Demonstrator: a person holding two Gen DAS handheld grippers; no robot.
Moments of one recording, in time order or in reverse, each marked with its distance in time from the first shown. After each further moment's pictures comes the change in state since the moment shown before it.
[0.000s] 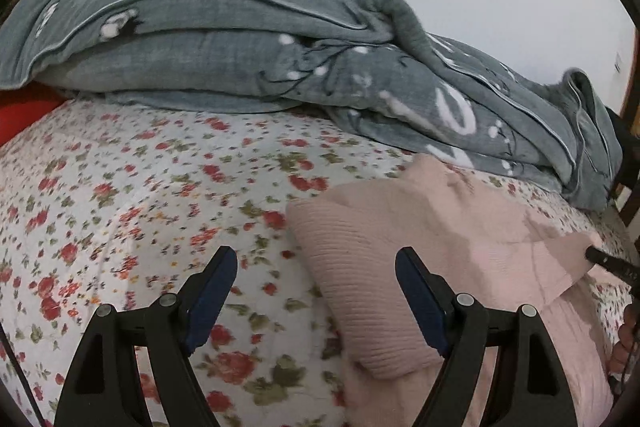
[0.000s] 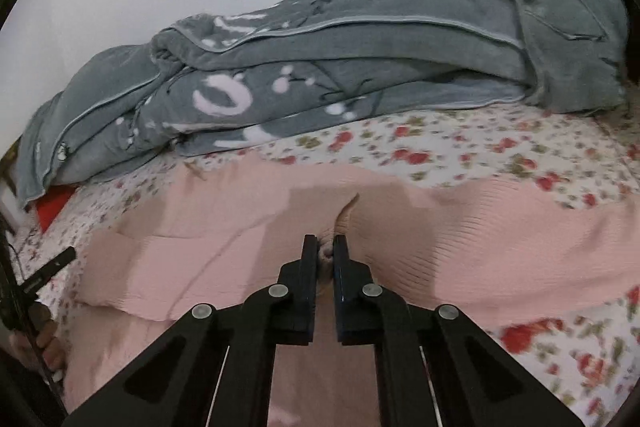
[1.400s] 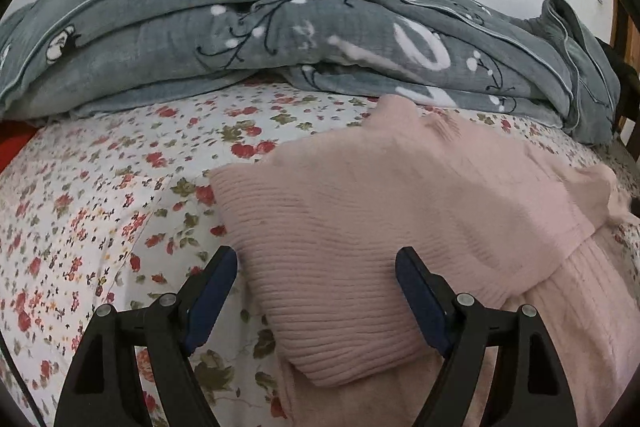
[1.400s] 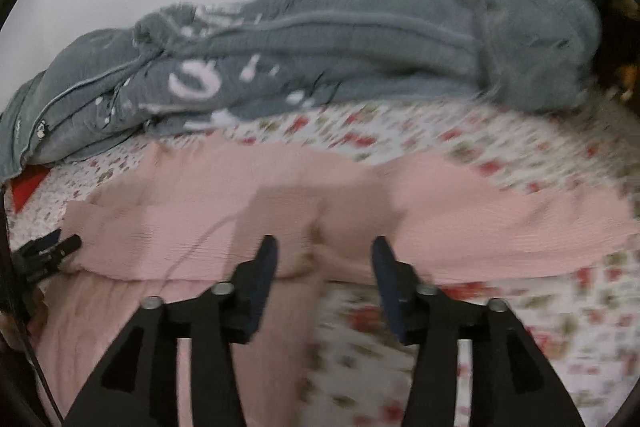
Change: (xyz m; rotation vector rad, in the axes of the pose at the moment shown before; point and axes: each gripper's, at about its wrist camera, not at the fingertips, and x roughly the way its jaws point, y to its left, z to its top) left arm 0.034 -0.041 -0.022 0.159 0.086 0.019; right arm -0.056 -0.024 -0.024 -0.050 -0.084 -0.178
